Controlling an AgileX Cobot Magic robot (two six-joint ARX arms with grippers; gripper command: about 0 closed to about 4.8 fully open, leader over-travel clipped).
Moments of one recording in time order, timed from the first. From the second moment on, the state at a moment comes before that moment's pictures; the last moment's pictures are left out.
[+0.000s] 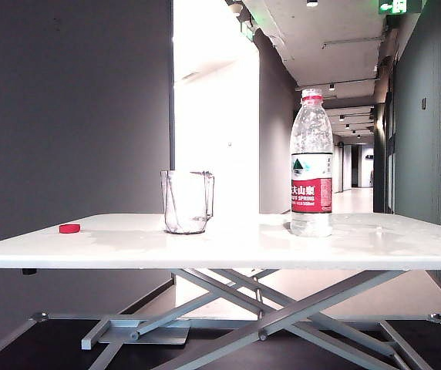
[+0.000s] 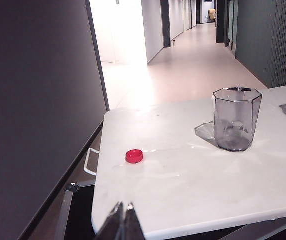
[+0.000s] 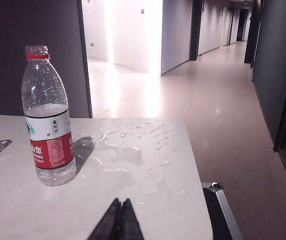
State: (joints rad) left arm -0.02 0.00 0.01 0.07 0.14 0.12; right arm -0.07 0.00 0.01 0.11 -0.05 0.00
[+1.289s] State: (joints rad) left arm -0.02 0.00 0.01 0.05 0.69 0.03; right arm -0.07 0.00 0.01 -0.07 -0.47 0.02
